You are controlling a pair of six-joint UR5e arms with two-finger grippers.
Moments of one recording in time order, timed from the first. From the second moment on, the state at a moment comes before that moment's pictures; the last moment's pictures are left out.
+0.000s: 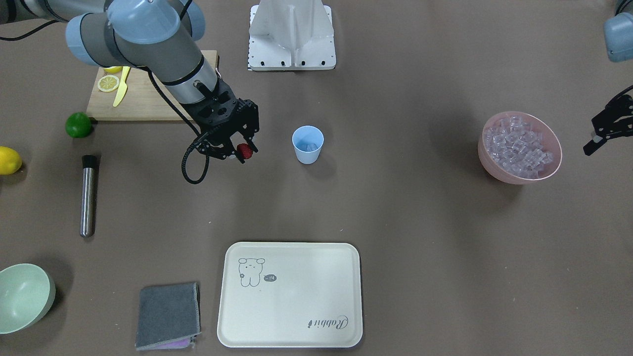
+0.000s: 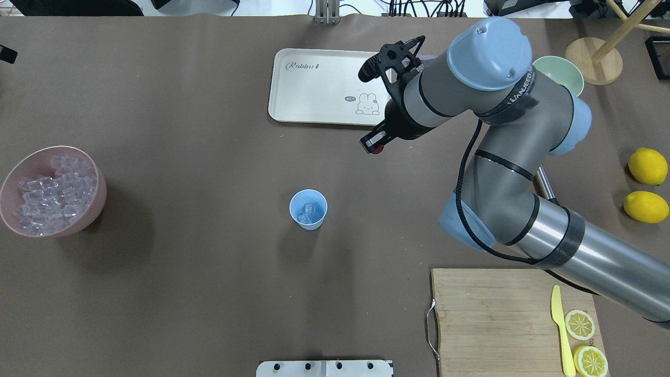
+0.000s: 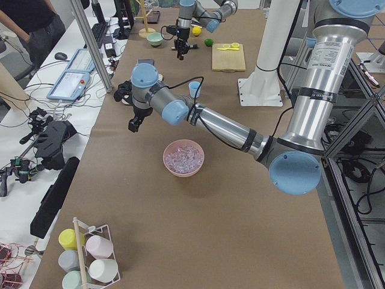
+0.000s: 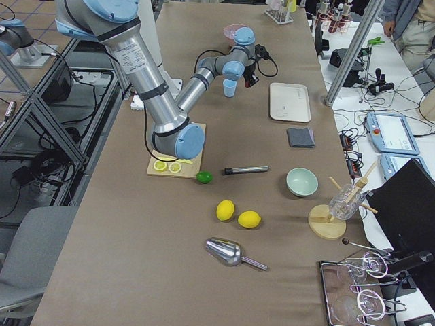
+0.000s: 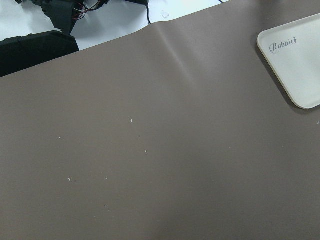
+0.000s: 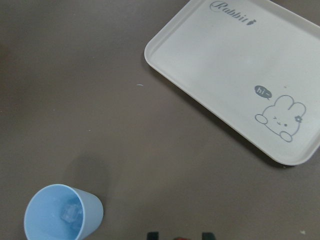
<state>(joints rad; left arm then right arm) -1.38 -1.80 -1.77 -1.85 -2.43 -0.21 0.70 -0.95 1.77 -1.33 2.03 0.53</state>
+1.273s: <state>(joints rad) -1.39 -1.77 -1.78 -1.85 -2.43 -0.21 0.49 -0.85 1.71 -1.31 1.83 0.55</state>
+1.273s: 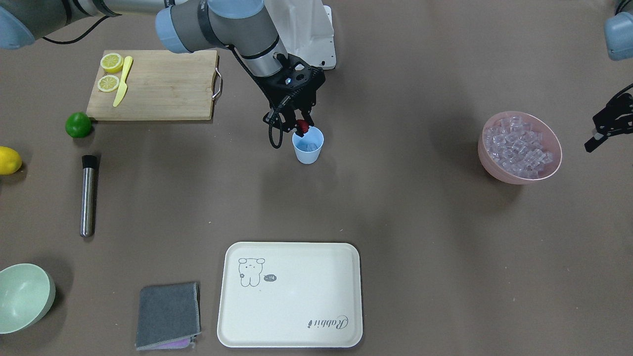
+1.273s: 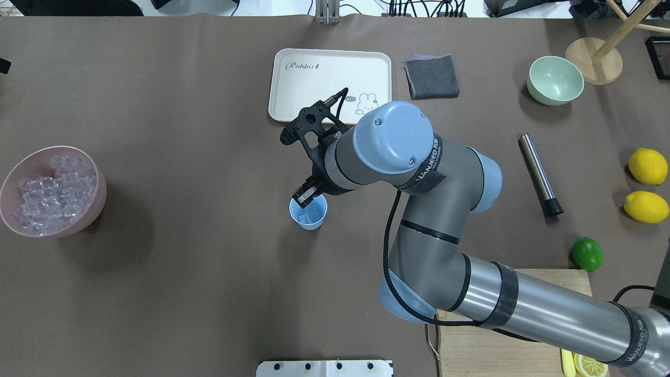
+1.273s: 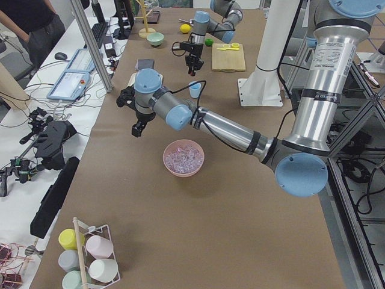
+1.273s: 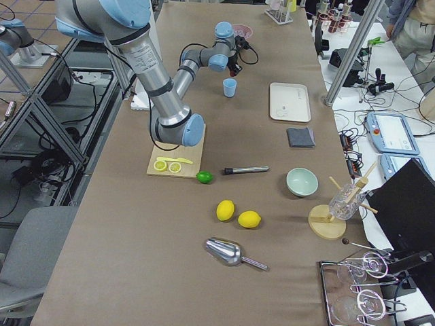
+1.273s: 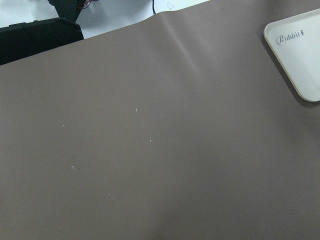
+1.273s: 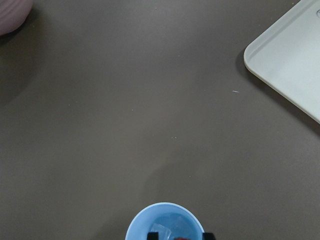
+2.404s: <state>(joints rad) -1.38 -1.76 -1.77 -1.85 -2.43 -0.21 0.45 -0.82 1.59 -1.21 1.78 0.54</state>
